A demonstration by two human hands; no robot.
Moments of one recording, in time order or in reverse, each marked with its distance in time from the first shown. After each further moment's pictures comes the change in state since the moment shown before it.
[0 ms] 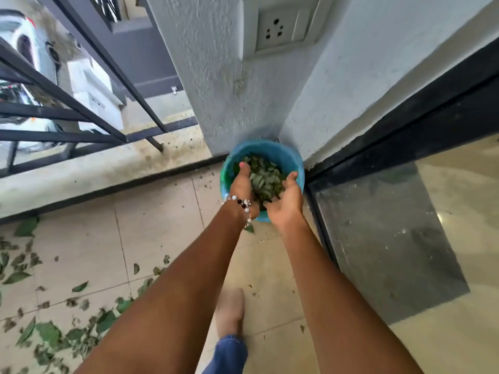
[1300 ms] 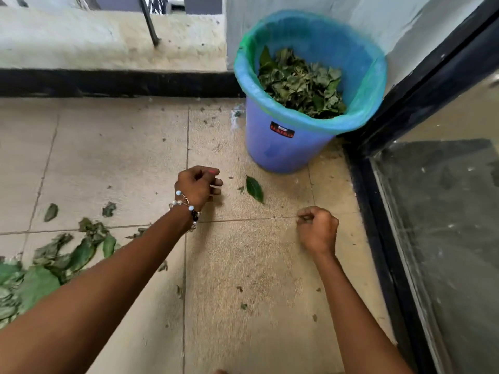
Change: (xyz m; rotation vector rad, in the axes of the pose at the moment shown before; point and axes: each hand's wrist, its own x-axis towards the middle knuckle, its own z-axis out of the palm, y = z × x) left_hand 0.200 -0.134 -0.270 0.487 0.307 0.721; right_hand 0.234 0.135 -0.270 -1.438 0.110 -0.922
